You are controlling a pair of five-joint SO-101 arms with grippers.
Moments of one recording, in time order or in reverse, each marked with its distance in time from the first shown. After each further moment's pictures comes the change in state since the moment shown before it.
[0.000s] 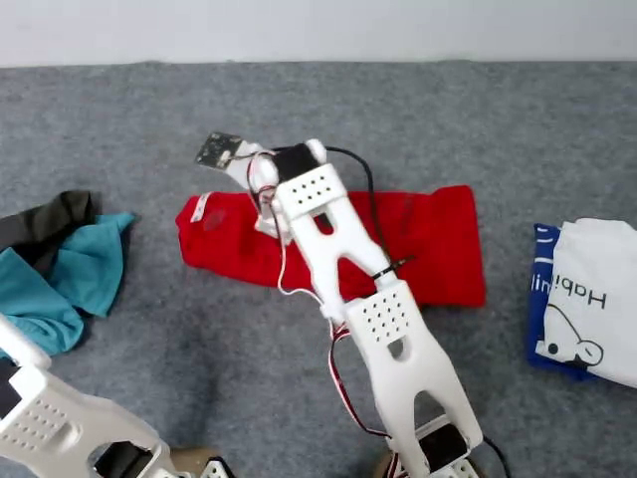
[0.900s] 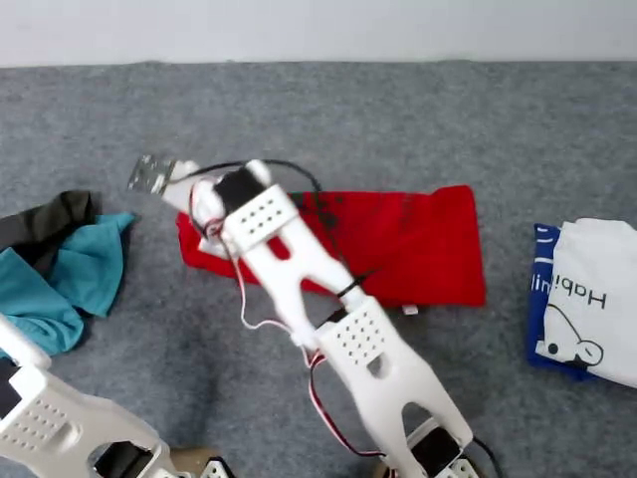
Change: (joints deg) left arm 0.0 0.0 0.0 0.0 0.0; right arm -12.7 -0.9 0.3 -5.5 -2.3
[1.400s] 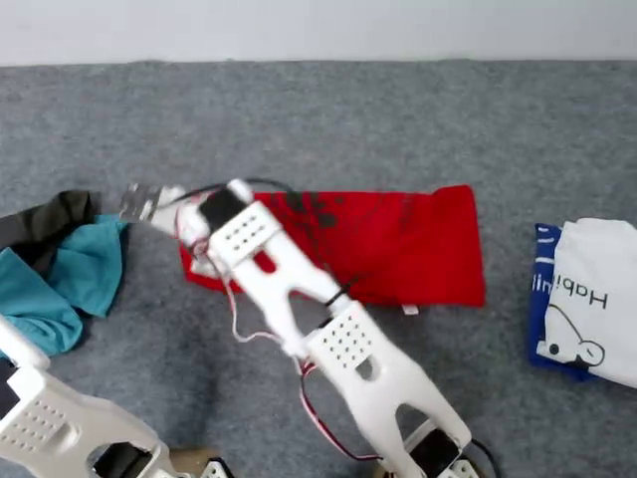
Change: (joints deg) left arm 0.0 0.0 0.0 0.0 0.0; right arm -1.0 2.9 -6.0 5.6 -0.1
